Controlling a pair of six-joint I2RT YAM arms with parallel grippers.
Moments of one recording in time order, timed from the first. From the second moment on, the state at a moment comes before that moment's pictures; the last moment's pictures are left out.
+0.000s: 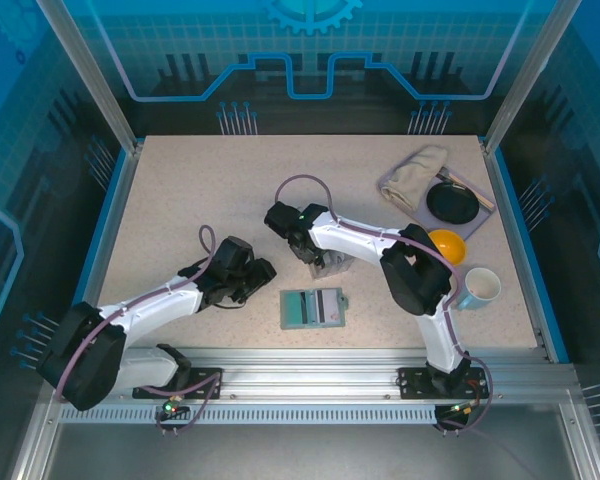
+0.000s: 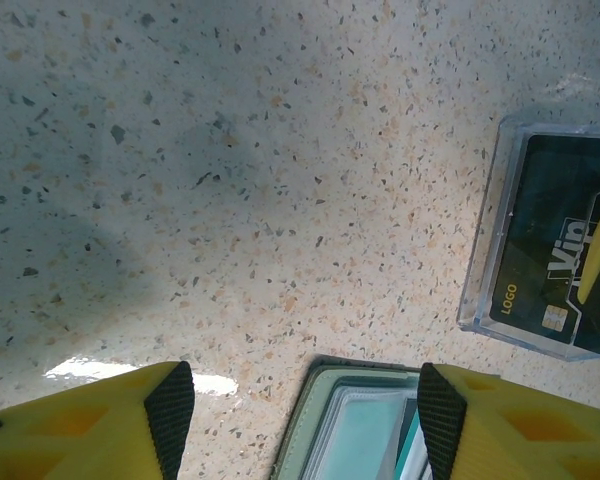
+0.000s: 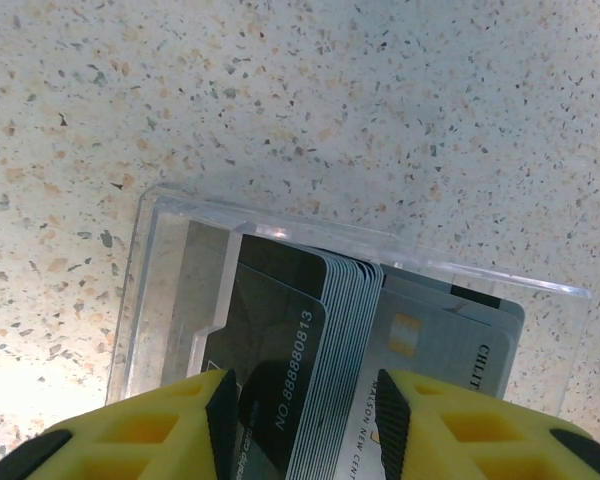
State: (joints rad) left arm -0.53 1.25 0.56 -0.26 0.10 -1.16; right arm 0.85 2.09 1.63 -0.97 0.50 0.24
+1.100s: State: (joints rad) left arm -0.53 1.25 0.56 -0.26 0.10 -1.16; right arm 0.84 2.08 1.62 -0.98 0.45 0.25
